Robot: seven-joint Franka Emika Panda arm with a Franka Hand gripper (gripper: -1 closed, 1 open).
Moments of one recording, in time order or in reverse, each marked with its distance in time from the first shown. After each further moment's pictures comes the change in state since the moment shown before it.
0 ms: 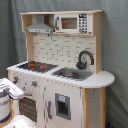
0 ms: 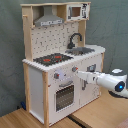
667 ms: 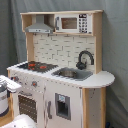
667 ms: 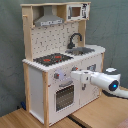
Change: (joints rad) arm -0.109 0.001 -0.015 0.143 0.000 0.005 -0.123
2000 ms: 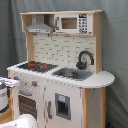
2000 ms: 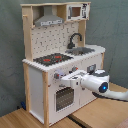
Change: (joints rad) arm -0.182 0.015 0.049 0.216 0.004 0.039 -0.211
